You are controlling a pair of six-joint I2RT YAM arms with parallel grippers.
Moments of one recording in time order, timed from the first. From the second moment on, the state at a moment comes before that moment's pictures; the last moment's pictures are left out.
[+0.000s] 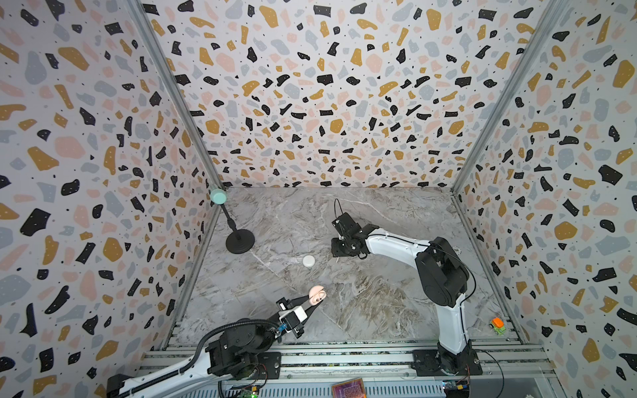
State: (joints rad) left arm -1.17 0.12 0.07 0.20 -0.15 0.41; right arm 0.76 2.04 1.50 -0.50 0.00 0.54
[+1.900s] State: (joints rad) left arm -1.17 0.14 0.07 0.17 -0.13 0.44; right arm 0.80 2.10 1.49 -0.50 0.03 0.45
